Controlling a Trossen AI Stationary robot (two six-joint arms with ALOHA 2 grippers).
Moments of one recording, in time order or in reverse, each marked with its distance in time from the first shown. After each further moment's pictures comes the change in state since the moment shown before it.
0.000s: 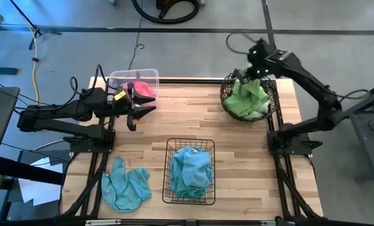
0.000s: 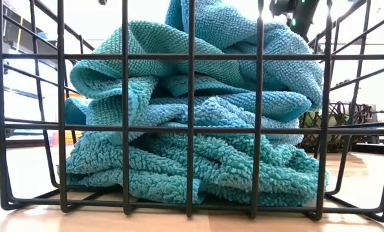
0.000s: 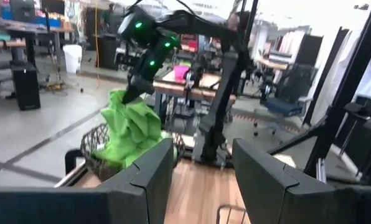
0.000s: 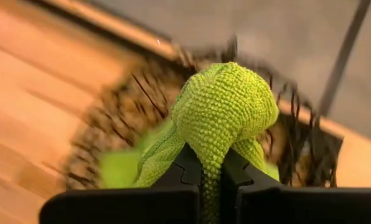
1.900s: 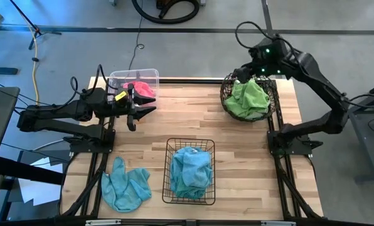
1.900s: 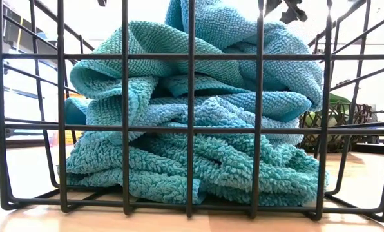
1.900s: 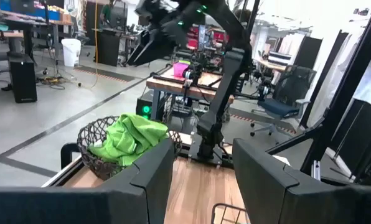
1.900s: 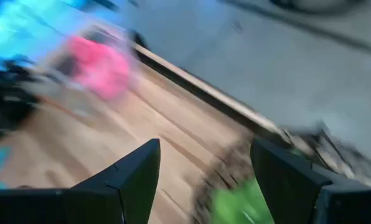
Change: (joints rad) left arm 0.000 0.000 0.000 -0.014 0.002 -0.036; right arm 0.176 -0.075 0.203 0.028 -0.138 0.067
